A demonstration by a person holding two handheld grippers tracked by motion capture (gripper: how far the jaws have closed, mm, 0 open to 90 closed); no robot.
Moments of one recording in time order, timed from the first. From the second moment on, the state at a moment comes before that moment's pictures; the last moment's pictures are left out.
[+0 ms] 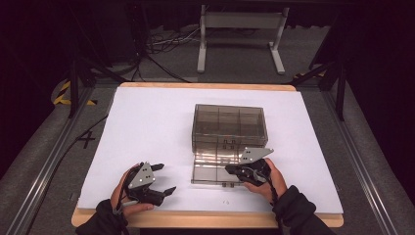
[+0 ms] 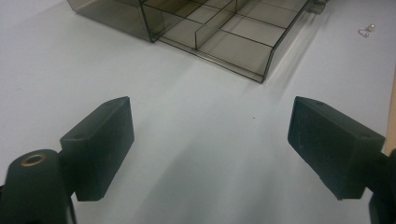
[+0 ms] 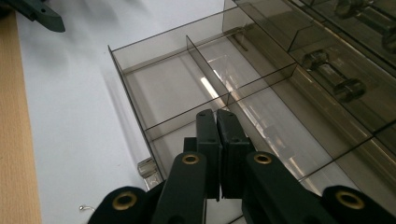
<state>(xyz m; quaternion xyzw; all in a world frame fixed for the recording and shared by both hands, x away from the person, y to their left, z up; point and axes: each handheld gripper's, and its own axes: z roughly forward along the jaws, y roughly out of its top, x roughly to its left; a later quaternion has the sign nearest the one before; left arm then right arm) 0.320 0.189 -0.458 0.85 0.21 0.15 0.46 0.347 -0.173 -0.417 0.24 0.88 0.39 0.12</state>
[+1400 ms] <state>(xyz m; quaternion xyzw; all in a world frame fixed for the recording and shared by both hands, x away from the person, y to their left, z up) 0.321 0.187 -0.459 0.85 0.22 0.14 0.46 0.304 -0.183 -0.414 0.22 0.88 0.41 0.11</state>
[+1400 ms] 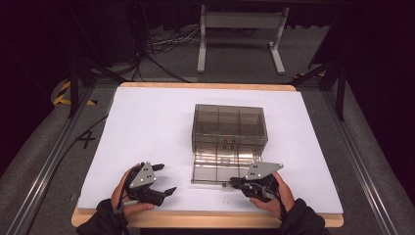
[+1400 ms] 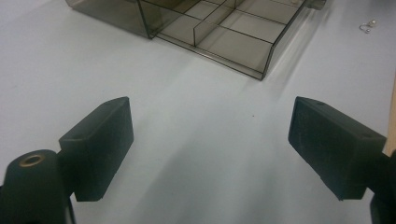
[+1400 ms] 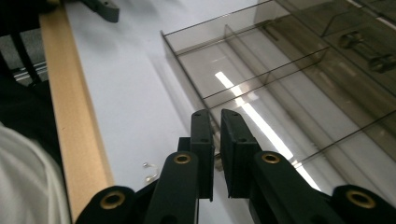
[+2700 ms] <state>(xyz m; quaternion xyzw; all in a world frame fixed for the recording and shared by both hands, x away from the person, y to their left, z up) 0.321 0.186 -0.458 0.86 0.21 0.15 0.45 0.282 -0.165 -0.442 0.20 0.90 0.37 0.07</state>
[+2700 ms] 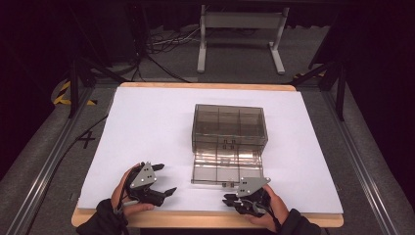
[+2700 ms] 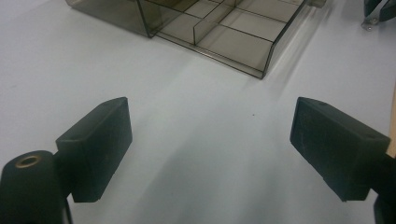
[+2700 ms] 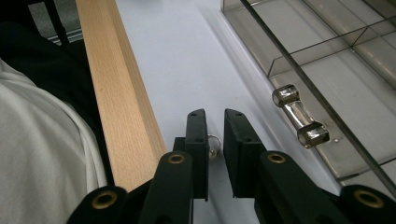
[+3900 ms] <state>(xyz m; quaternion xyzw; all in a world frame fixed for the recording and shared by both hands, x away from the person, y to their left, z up) 0.321 0.186 -0.458 0.86 0.21 0.15 0.45 0.286 -0.177 -0.417 0.20 0.88 0.41 0.13</state>
